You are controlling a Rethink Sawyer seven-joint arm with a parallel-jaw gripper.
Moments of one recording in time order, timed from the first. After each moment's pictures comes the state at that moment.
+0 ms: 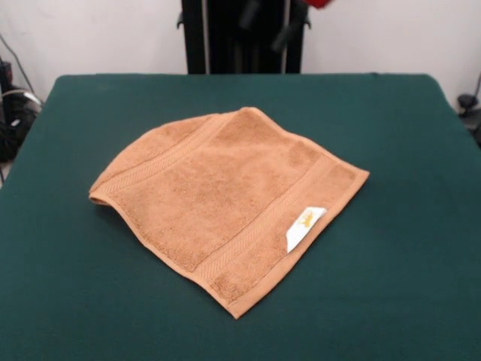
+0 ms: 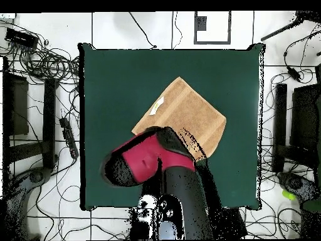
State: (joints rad) arm -0.05 -0.92 0.12 1.72 -0.79 0.85 2.78
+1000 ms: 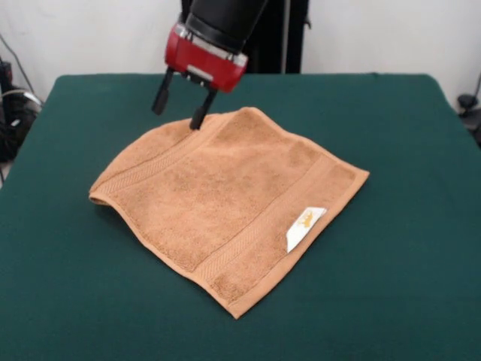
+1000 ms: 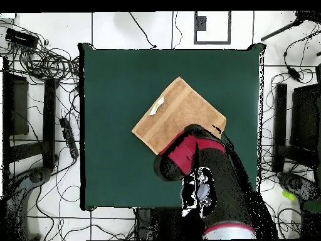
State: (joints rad) arm -0.19 -0.68 0.10 1.67 -1.15 0.52 2.64
